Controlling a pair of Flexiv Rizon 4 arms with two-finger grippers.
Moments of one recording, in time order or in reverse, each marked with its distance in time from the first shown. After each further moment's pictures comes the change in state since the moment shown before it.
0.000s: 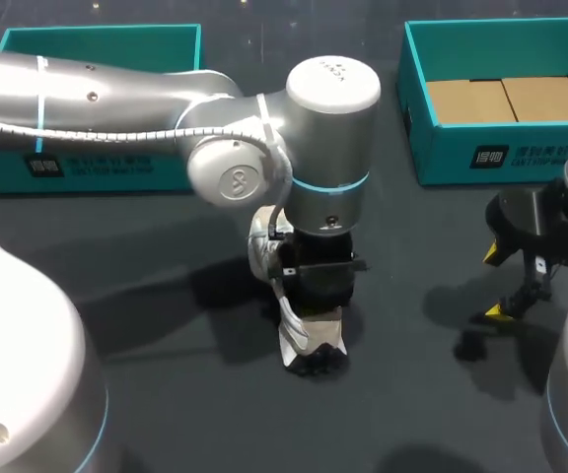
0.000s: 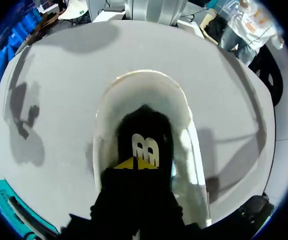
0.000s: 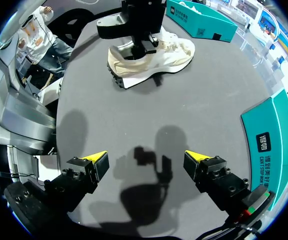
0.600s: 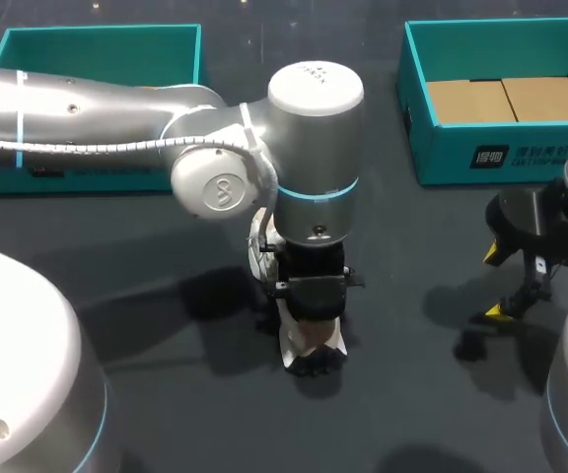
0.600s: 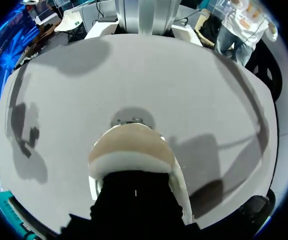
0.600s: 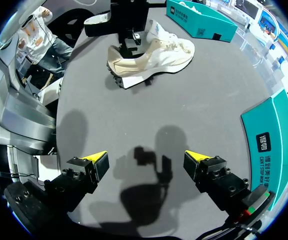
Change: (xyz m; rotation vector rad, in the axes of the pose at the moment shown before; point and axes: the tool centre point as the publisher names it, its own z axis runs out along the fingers) left arm 0.012 -0.029 0.005 0.056 -0.008 0.045; right arm 0.000 0.000 0.000 0.000 0.000 0.000
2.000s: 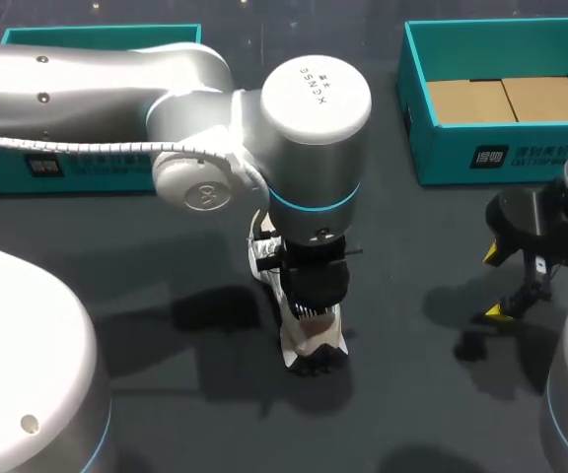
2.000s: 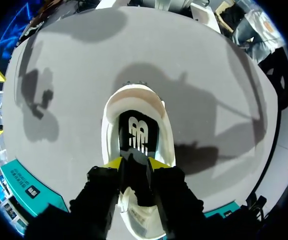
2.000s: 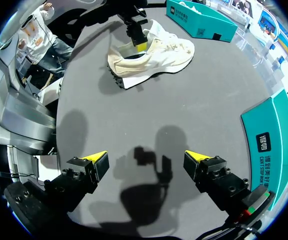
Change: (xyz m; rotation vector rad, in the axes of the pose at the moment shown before) left arm 0.003 0.032 -0.057 -0.308 -0.052 -0.113; right arm 0.000 0.000 0.000 0.000 0.000 0.000
